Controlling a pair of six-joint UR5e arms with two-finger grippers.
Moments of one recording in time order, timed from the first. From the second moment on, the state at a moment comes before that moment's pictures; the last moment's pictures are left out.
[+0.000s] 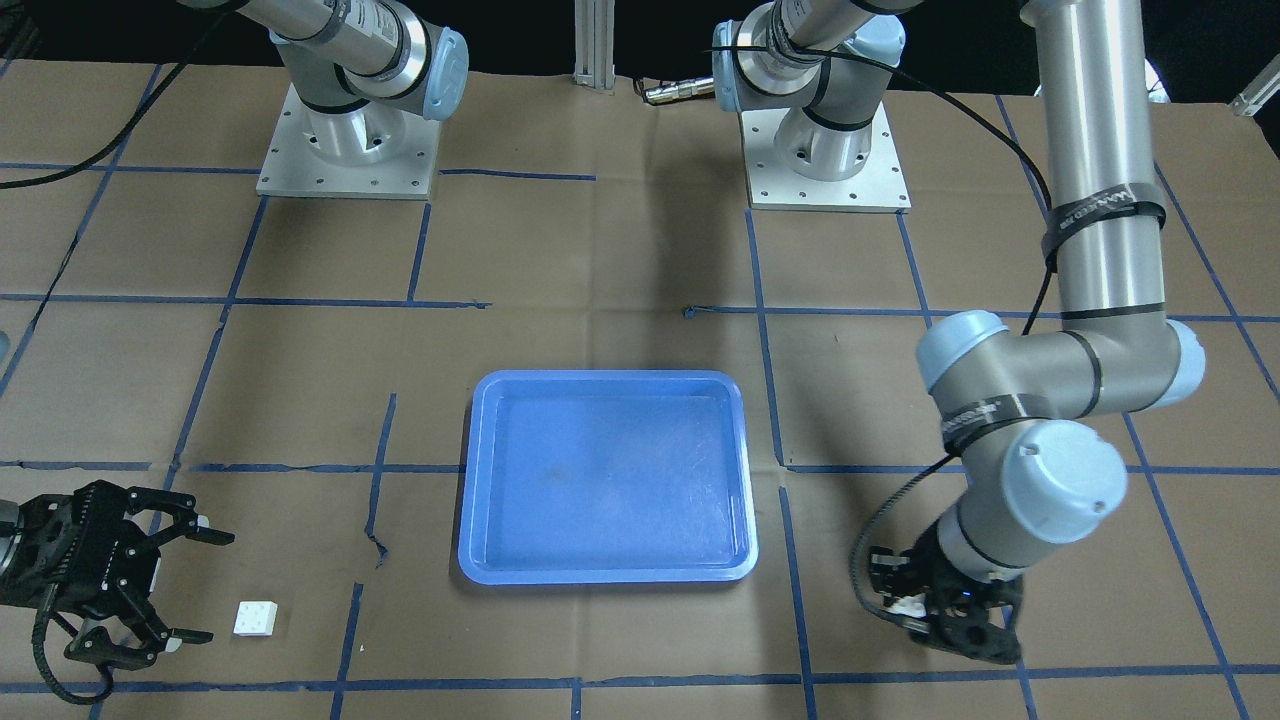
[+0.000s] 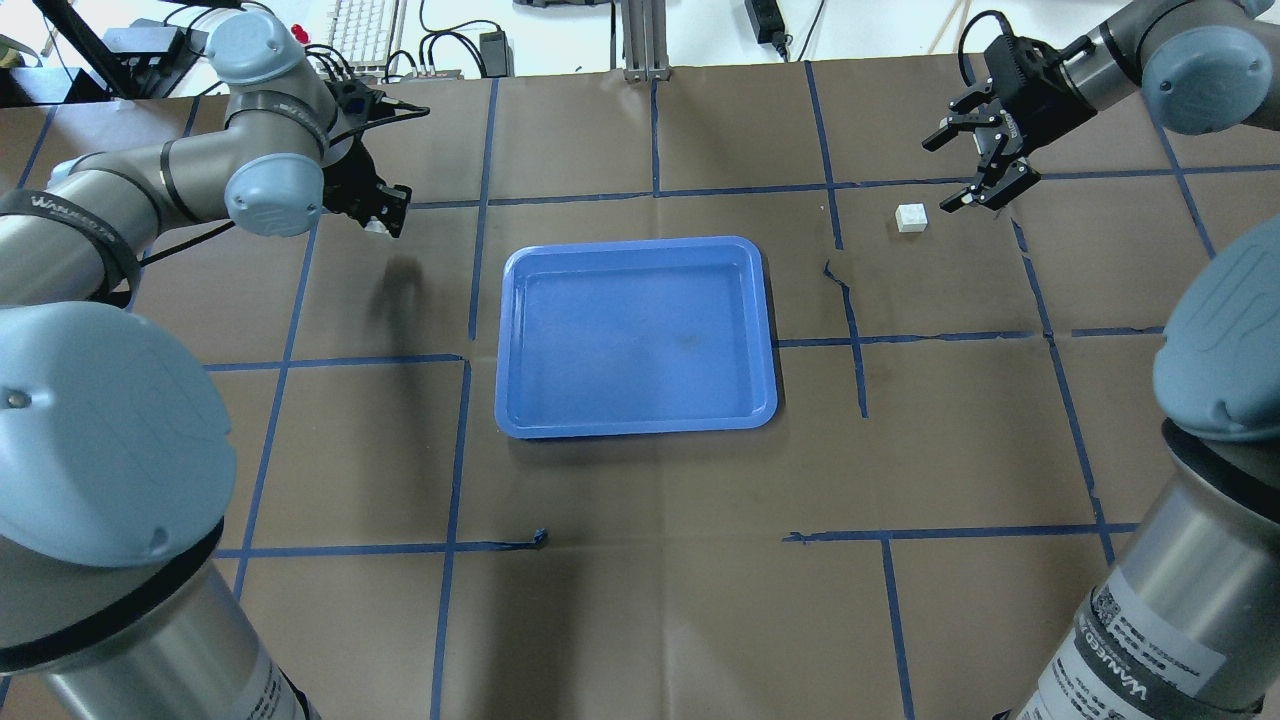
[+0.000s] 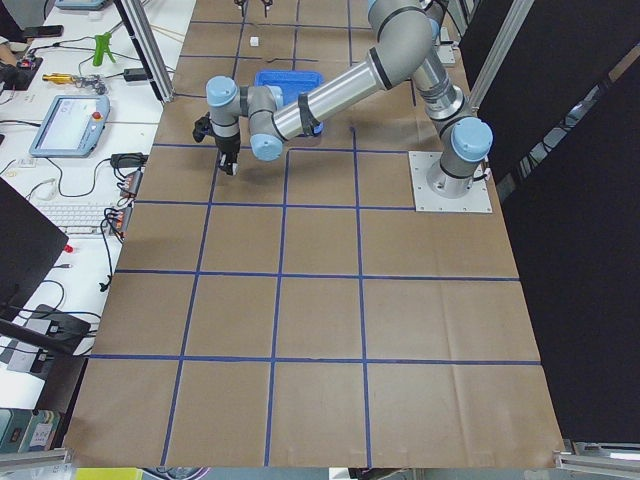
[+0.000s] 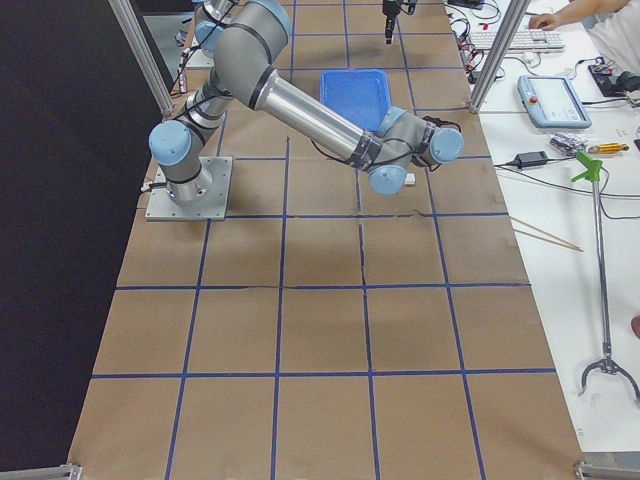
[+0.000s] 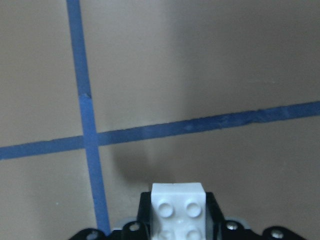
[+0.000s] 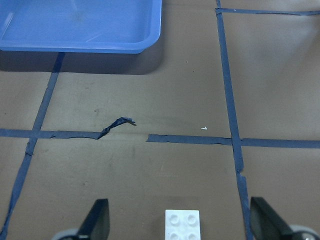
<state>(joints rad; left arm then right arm) -1.48 -2.18 -1.48 -0.97 1.58 0.39 1.20 -0.89 1.31 -1.72 -0.96 -2.08</state>
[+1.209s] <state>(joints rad) -1.88 -2.08 -1.69 -0.98 1.57 1.14 1.18 -0.78 1.31 -1.79 -0.94 -2.10</state>
